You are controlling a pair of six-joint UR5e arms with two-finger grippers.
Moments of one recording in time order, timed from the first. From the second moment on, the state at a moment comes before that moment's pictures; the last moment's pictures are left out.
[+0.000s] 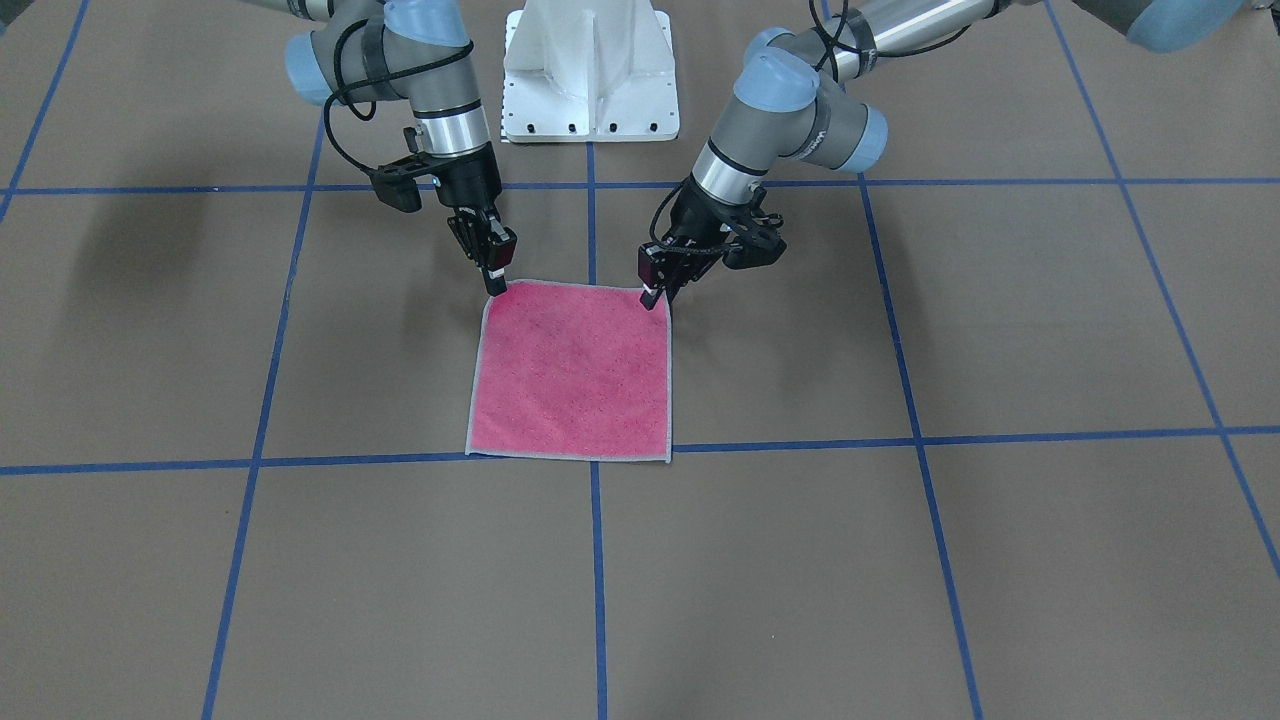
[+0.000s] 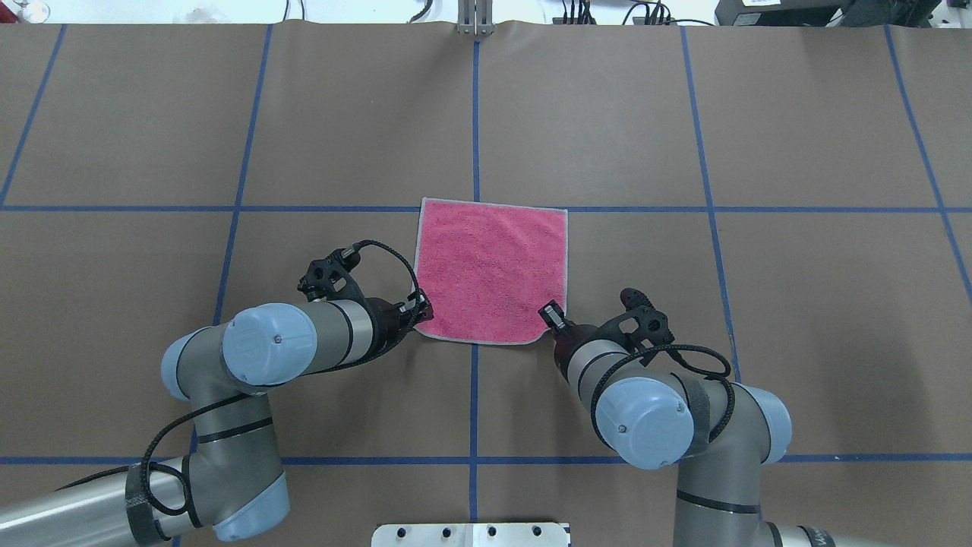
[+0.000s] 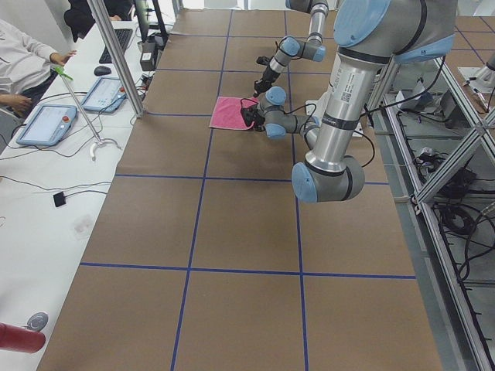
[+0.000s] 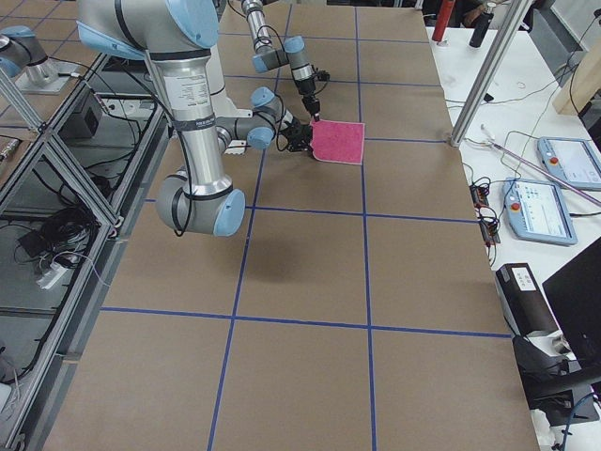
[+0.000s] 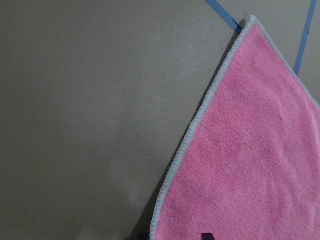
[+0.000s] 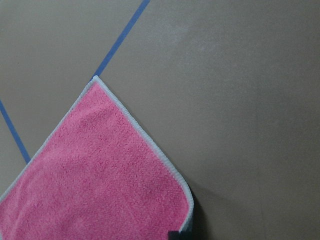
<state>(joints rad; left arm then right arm) -0.37 -2.03 -1.60 -2.31 -1.56 -1.89 0.23 -1.21 1.81 -1.18 1.19 2.28</state>
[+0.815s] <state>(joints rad) -0.36 -1.97 -1.66 -2.31 -1.56 -1.83 0.23 -1.21 1.81 -1.18 1.19 2.28</state>
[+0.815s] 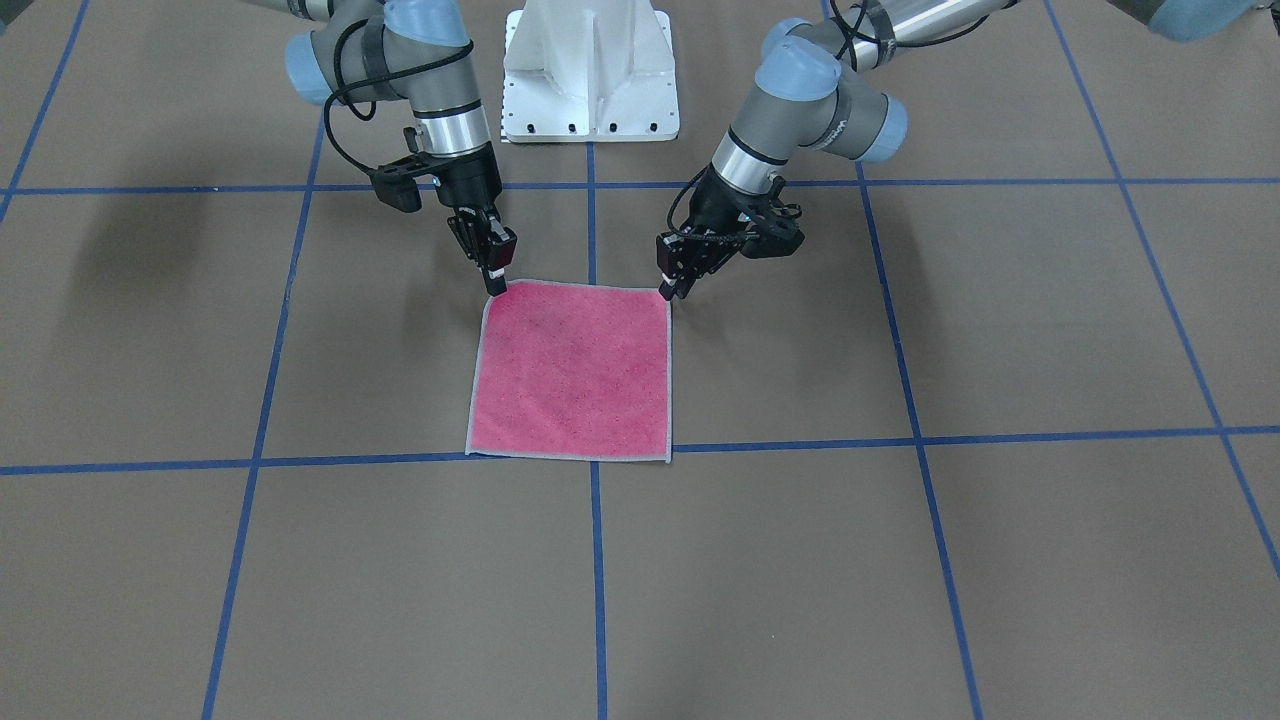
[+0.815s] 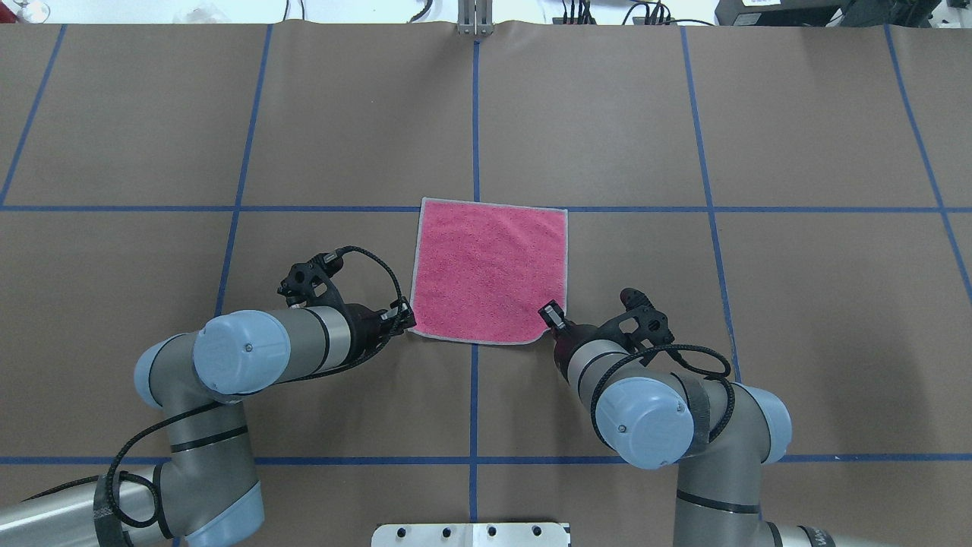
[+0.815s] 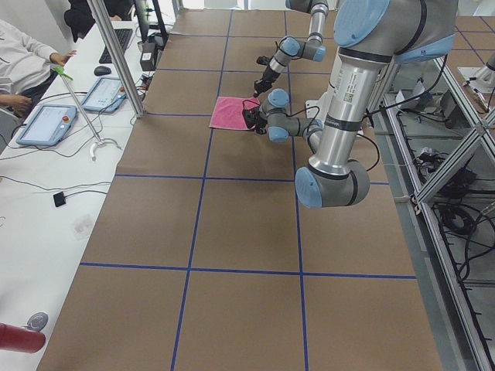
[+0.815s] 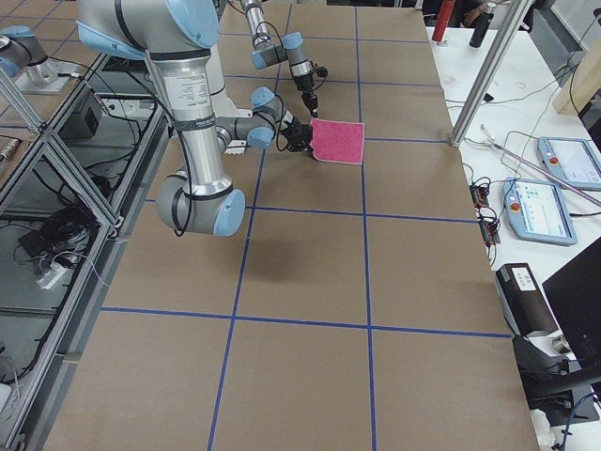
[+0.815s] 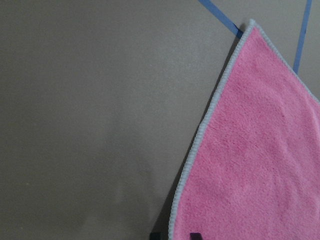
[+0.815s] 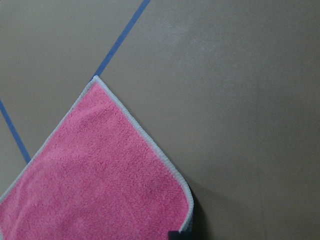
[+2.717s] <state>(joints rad) -0.35 -1.98 -1.65 -2.31 -1.56 -1.83 0.23 -1.21 1.81 -1.18 1.18 2.28</state>
